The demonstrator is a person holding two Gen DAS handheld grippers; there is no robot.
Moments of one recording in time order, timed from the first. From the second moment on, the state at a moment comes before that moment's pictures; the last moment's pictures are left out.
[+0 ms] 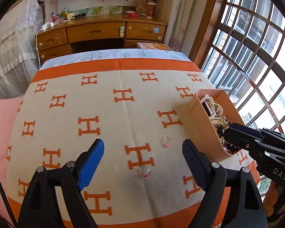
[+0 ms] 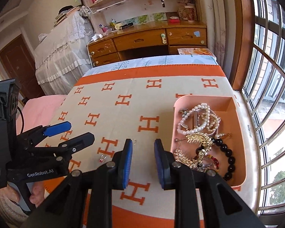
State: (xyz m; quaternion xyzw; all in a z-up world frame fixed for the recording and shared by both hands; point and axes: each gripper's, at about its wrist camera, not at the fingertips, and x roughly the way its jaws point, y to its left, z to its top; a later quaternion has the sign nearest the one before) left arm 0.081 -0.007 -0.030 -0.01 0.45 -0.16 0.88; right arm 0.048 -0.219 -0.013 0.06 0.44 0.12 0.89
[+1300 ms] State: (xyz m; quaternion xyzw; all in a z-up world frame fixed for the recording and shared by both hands) left arm 0.082 0.087 -0.109 -0.03 0.50 -0.08 0.86; right arm 0.053 -0.106 -0.102 -0.03 0.48 0.16 0.86
